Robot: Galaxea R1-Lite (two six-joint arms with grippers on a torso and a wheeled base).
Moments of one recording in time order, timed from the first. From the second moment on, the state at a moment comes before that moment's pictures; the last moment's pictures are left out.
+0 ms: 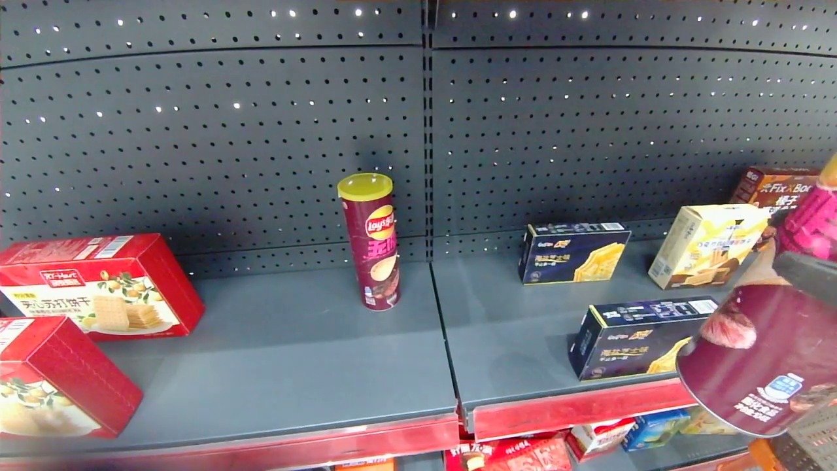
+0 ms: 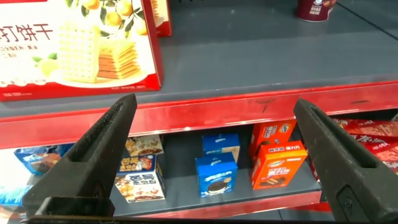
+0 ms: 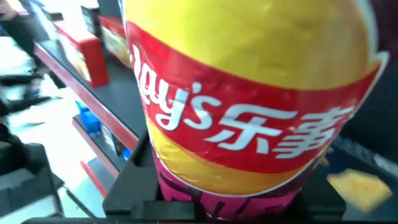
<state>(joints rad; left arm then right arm) 0.00 0.01 0.00 0.00 0.00 0.00 0.71 0.95 -0.73 -0.32 0.20 -0.14</state>
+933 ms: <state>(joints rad) 0.00 0.01 0.00 0.00 0.00 0.00 0.86 1.33 -1.01 -0.34 0.12 -0.06</state>
